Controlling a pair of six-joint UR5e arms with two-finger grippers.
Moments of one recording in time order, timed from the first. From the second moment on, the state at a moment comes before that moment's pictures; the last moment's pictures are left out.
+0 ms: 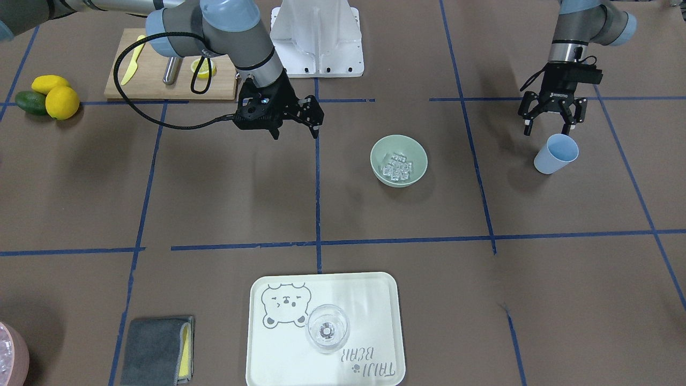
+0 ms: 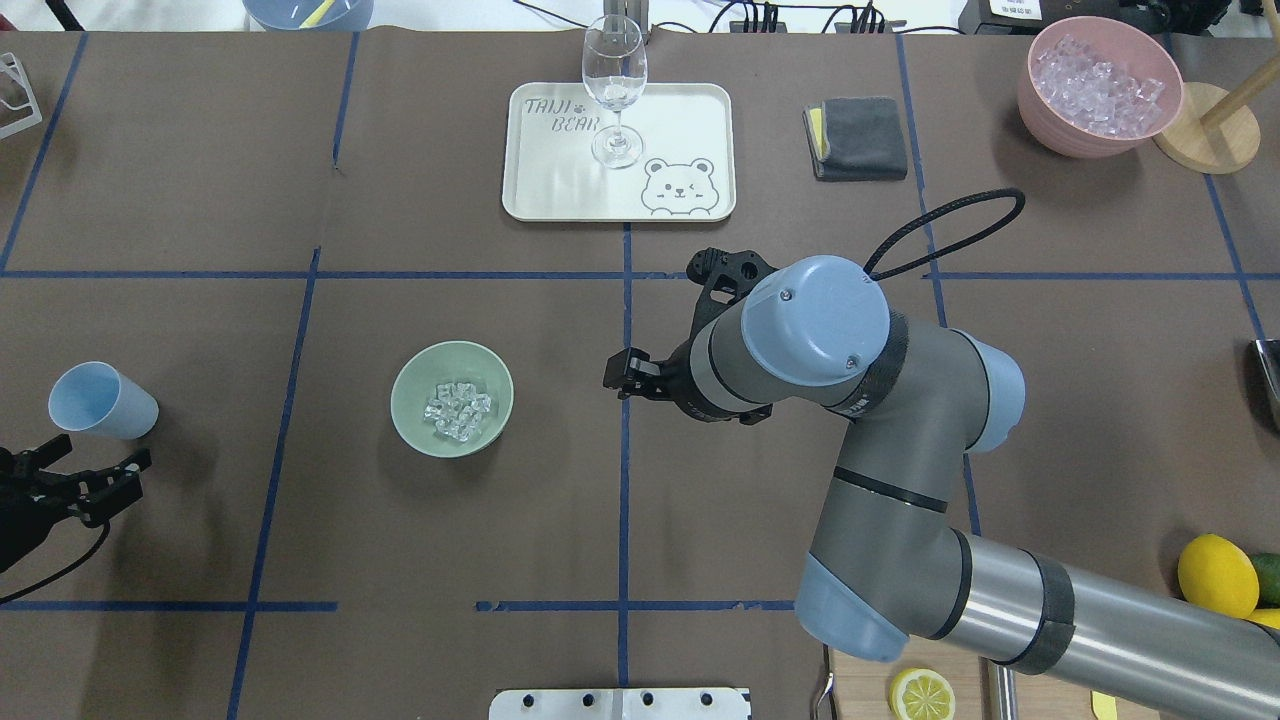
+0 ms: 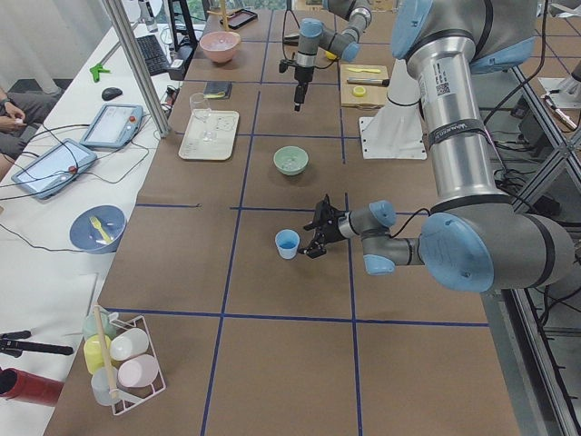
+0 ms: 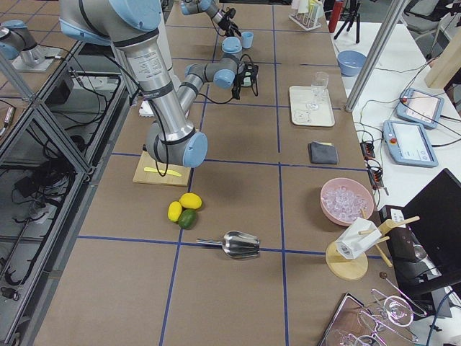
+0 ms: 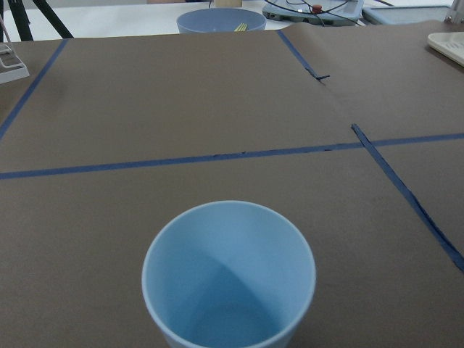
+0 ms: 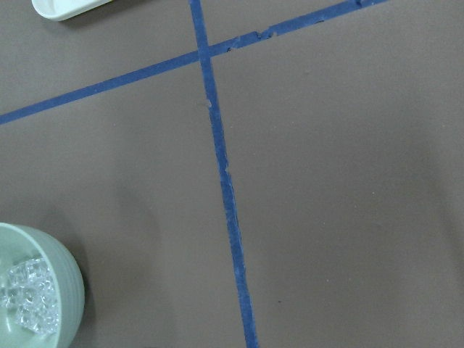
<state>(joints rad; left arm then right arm) -0.21 -1.12 -1.77 -2.86 -0.96 -1.18 0.46 -0.99 1.81 -1.36 1.84 1.52</state>
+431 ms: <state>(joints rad) -0.29 -1.04 -2.07 -2.53 -1.21 -1.13 0.43 -0.93 1.77 -1.36 1.78 1.52</state>
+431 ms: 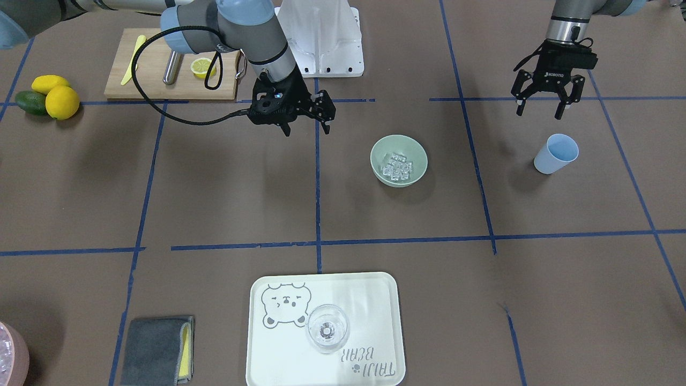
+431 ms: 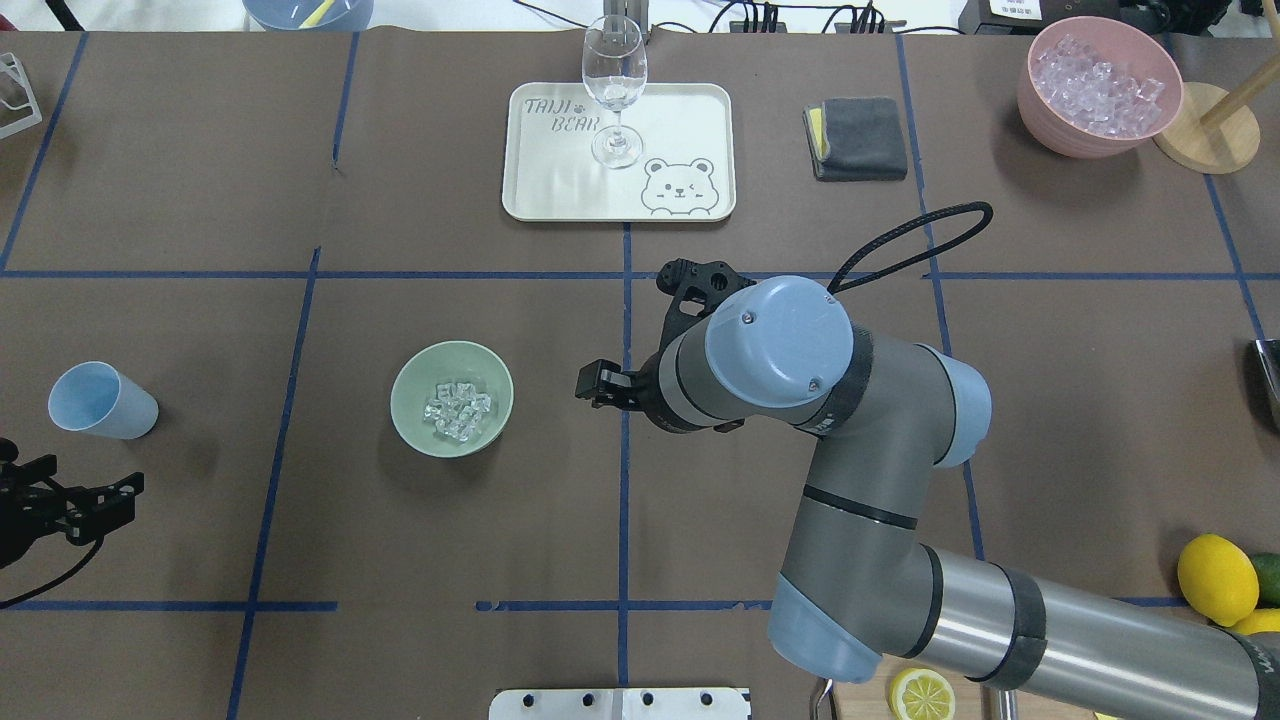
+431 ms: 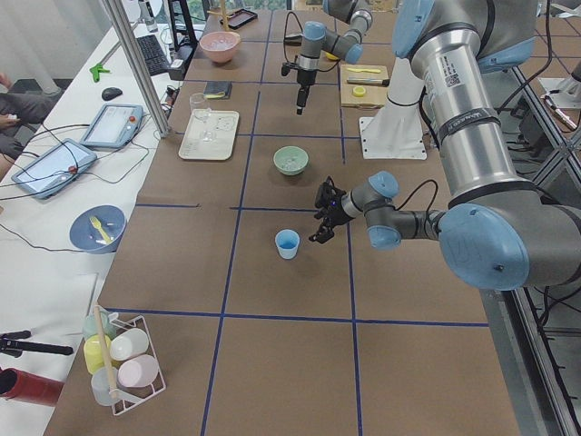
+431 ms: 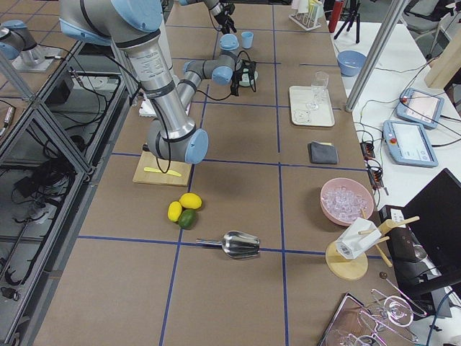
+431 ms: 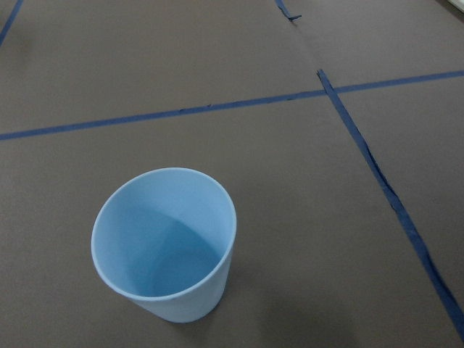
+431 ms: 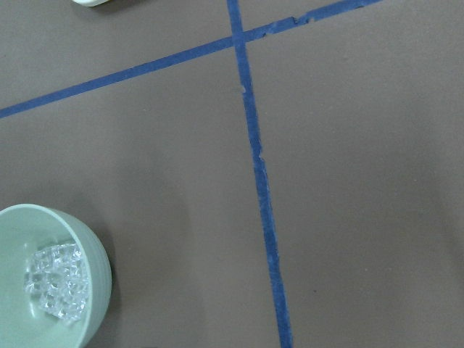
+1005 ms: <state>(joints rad) -0.57 -1.06 -2.18 -2.34 -1.50 -0.79 0.42 -0.66 1.45 -1.36 1.74 1.51</state>
